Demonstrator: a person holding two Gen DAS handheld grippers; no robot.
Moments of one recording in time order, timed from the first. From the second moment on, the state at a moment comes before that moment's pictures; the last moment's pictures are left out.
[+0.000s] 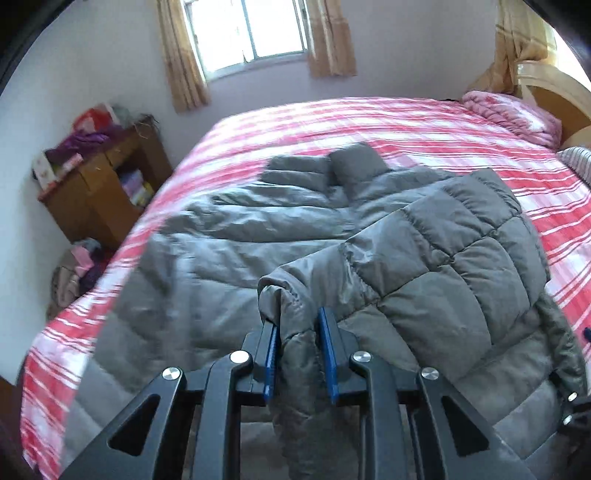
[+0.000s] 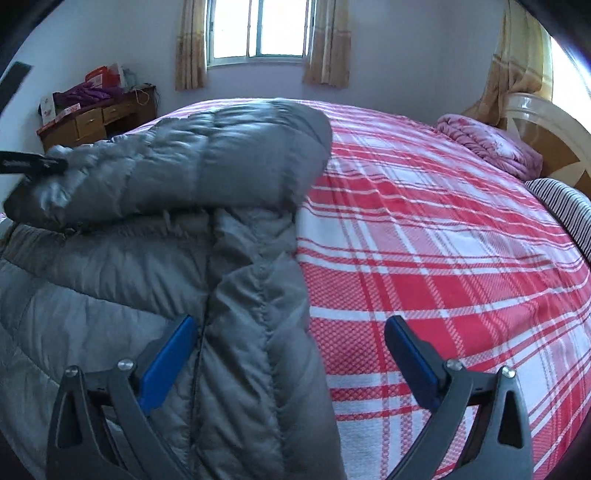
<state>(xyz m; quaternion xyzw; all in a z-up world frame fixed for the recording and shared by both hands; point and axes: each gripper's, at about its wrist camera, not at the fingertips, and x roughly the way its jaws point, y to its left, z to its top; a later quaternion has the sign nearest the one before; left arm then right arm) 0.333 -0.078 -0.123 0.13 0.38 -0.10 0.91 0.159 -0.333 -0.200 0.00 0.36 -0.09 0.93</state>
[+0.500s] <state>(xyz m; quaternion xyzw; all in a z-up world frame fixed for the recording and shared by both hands) 0.325 -0.042 -0.117 0.17 0.31 0.02 0.93 0.150 -0.349 -0.149 0.03 0.37 -0.05 0.93</state>
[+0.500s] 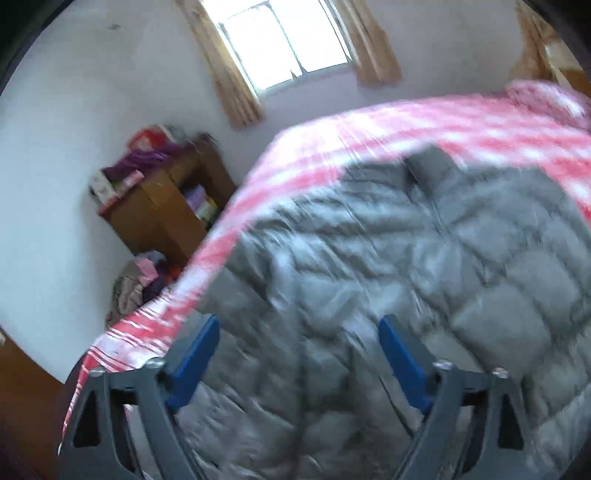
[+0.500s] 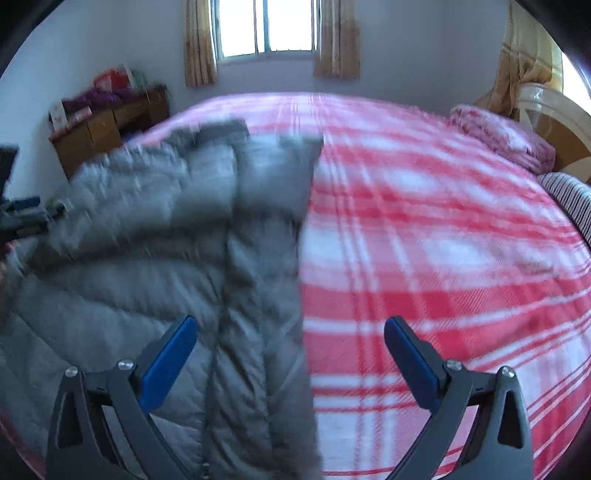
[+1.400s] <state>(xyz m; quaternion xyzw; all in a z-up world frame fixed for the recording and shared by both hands) 0.400 -0.082 -0.212 0.17 0.38 0.05 0.91 0.325 -0.322 -0.197 0.02 0.41 -0.01 0.91</state>
